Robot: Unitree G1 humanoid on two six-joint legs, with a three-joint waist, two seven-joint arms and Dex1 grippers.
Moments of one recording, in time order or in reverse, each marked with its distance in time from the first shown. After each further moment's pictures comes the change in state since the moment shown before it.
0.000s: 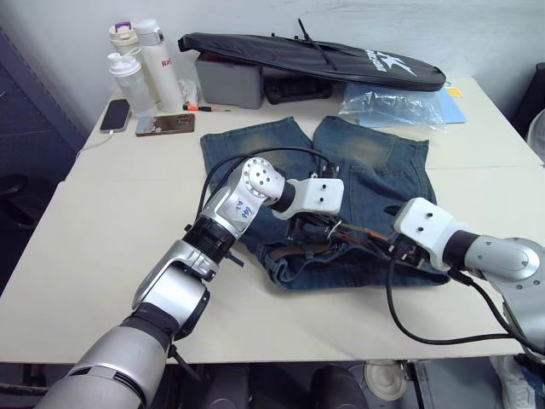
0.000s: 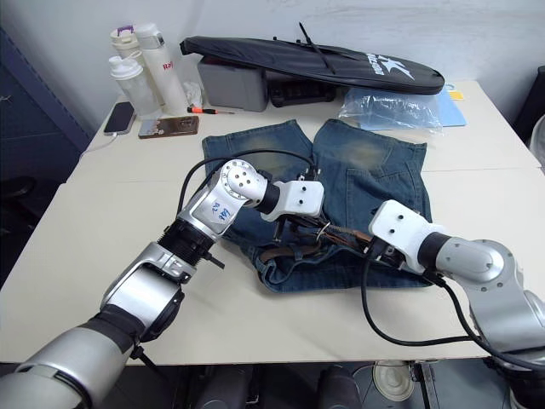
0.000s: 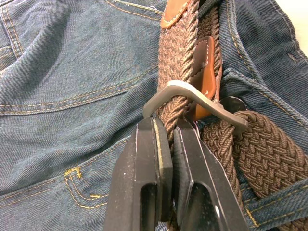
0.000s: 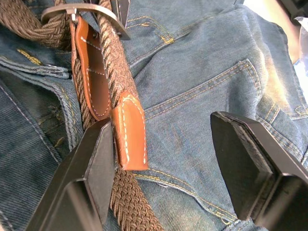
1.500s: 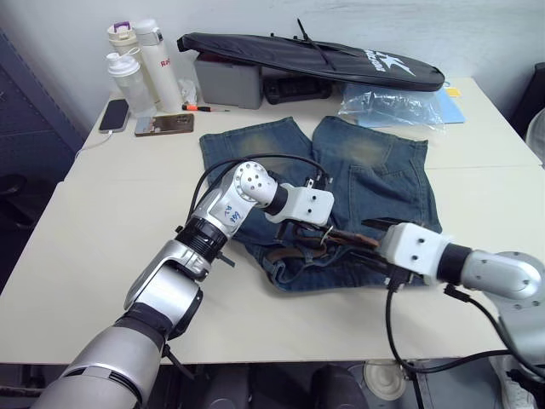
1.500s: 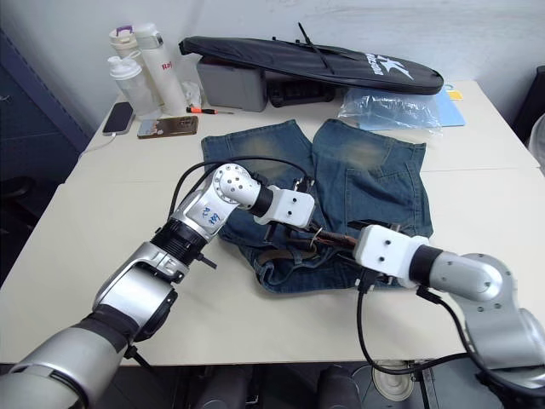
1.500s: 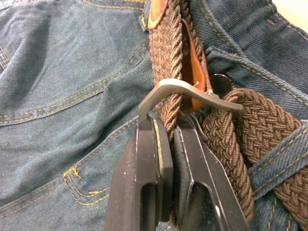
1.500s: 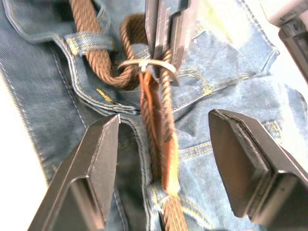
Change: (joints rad) left arm 0.007 0.044 -0.017 0.066 0.010 -0.226 -0.031; right arm 0.085 0.058 -0.125 -0.112 0.045 -0.125 0.207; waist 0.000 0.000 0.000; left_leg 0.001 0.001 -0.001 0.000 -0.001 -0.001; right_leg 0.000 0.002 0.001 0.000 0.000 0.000
